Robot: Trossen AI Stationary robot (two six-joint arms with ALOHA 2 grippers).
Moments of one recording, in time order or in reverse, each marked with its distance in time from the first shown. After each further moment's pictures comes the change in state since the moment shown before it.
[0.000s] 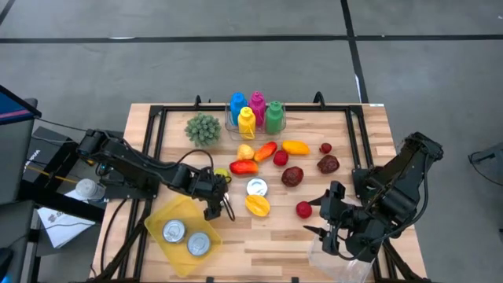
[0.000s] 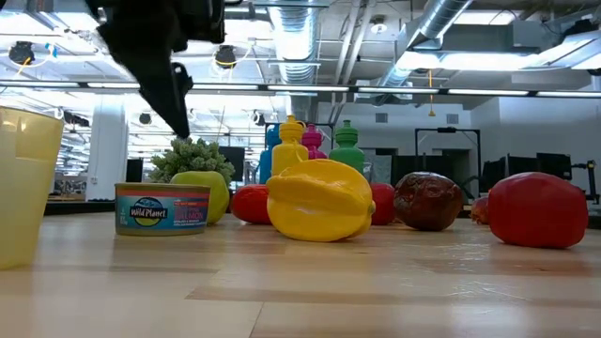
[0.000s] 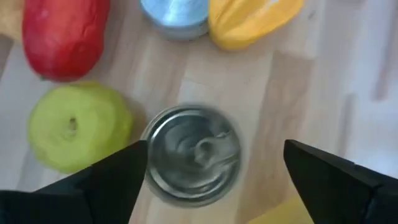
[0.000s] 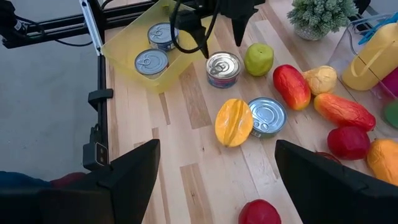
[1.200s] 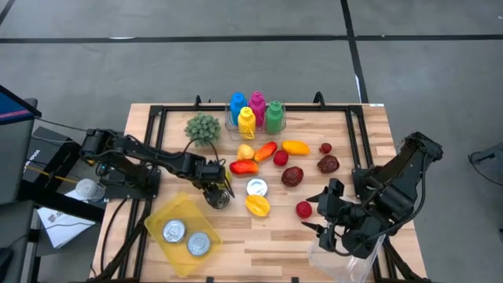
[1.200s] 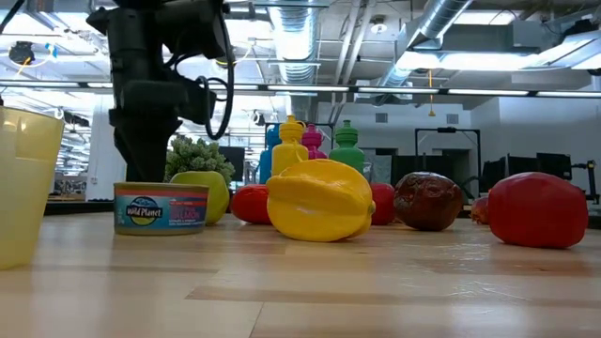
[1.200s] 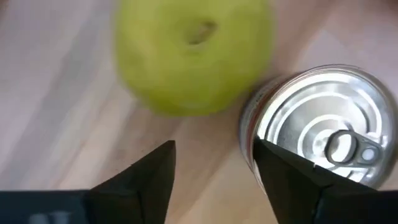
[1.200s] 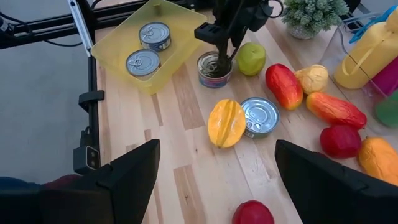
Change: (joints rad) left arm 0.210 0.033 -0.165 -0.004 0.134 -0.158; right arm -0.029 0.000 0.001 -0.012 -0.003 -0.003
